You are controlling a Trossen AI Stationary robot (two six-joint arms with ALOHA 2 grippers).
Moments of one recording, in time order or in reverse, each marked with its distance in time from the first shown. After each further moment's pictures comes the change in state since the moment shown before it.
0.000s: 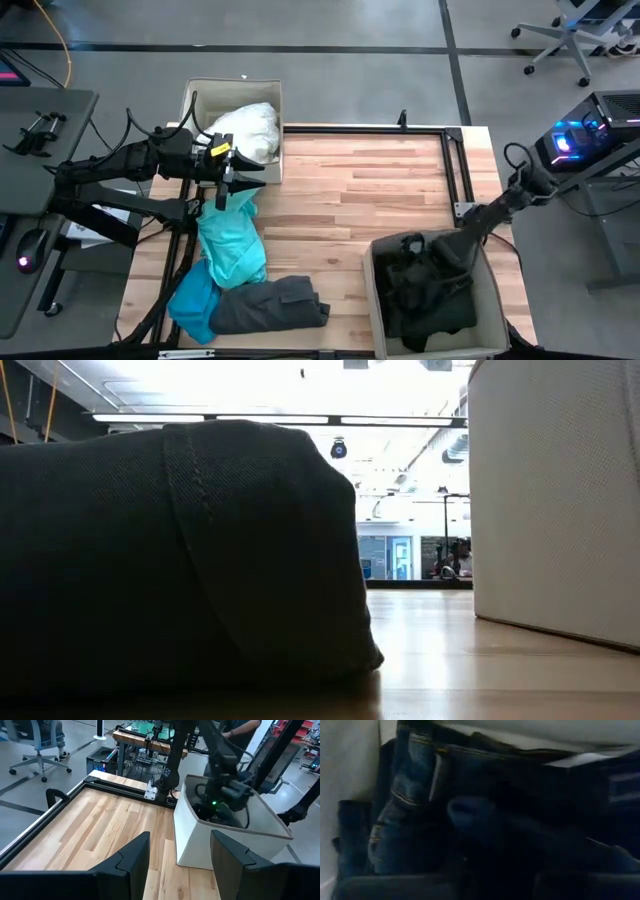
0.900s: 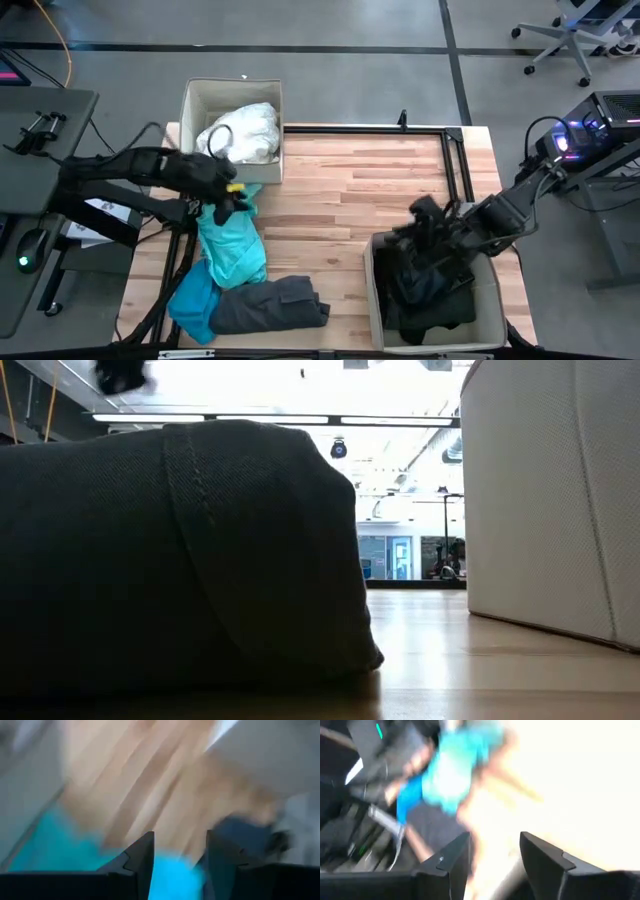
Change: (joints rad) left arm -0.115 0.046 0.001 -0.565 -0.067 -0.404; right arm 0.015 -0.088 0.733 -0.344 0.698 -0.568
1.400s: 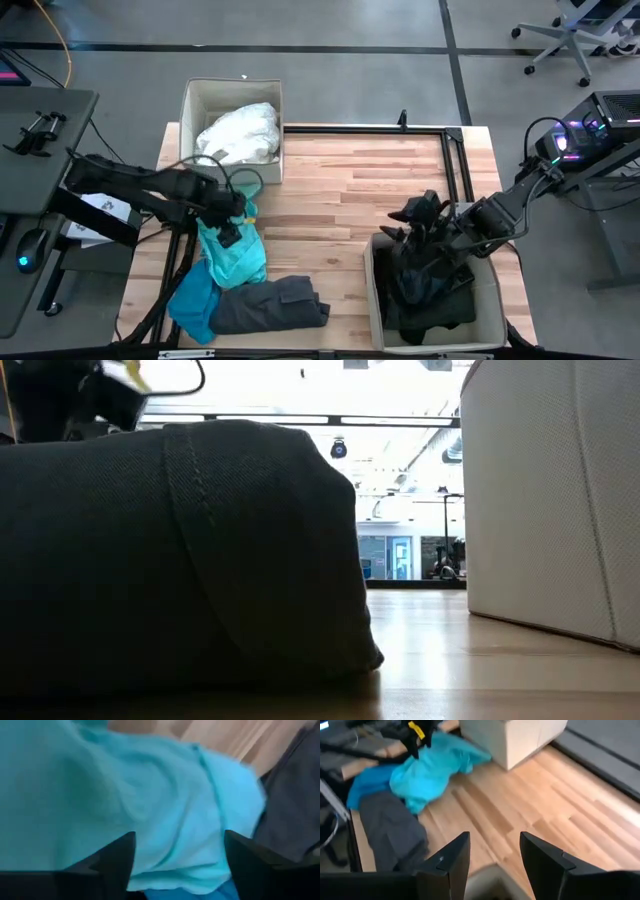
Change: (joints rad) left arm -0.096 0.148 -0.253 -0.118 0.178 -0.180; right arm -0.016 0.001 -0.081 0.024 0.087 -0.343
